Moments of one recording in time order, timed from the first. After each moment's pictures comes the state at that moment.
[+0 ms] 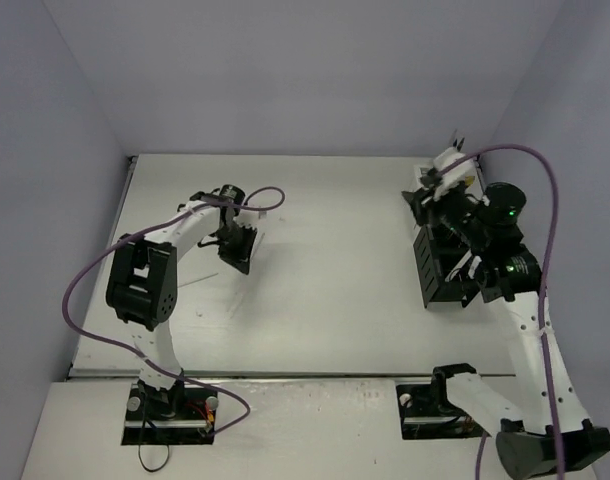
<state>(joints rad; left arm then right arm) -0.31 1.86 1.40 -0.91 0.30 0.00 0.16 0.95 1.12 -0.29 -0.40 -0.39</state>
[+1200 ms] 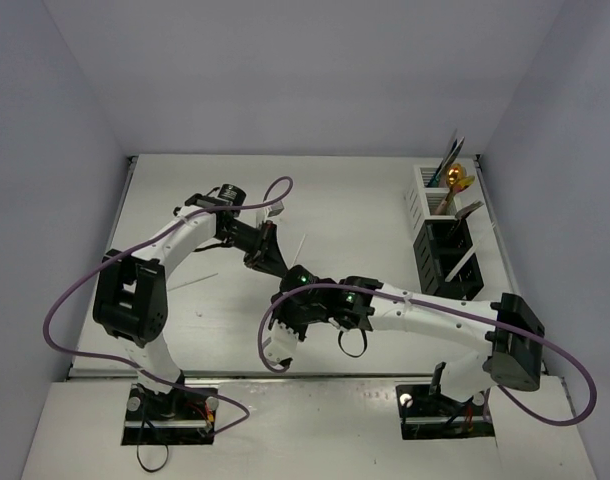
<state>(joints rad) -0.35 1.74 1.35 -0.93 1.11 -0.22 1.17 1.45 1.08 -0.46 -0.10 -1.57</state>
